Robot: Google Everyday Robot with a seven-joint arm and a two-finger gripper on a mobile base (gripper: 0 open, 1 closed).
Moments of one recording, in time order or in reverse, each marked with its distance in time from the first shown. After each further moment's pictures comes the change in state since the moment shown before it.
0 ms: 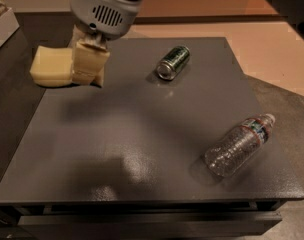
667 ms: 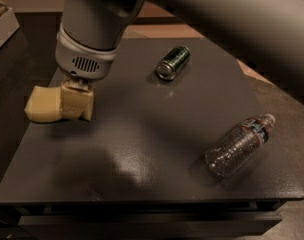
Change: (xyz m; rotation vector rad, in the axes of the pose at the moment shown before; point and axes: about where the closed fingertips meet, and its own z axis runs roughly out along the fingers) arm 0.001 0.028 0.072 -0.092 0.036 0.060
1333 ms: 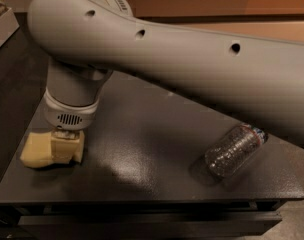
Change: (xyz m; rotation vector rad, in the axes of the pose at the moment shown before) arm 0.004 0.039 0.089 -0.082 0.044 0.000
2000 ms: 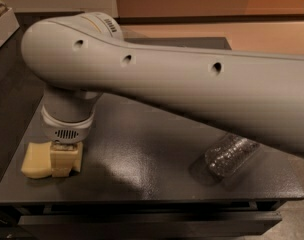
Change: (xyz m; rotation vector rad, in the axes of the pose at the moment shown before) arm 0.003 0.000 0.029 0.034 0.027 -0.030
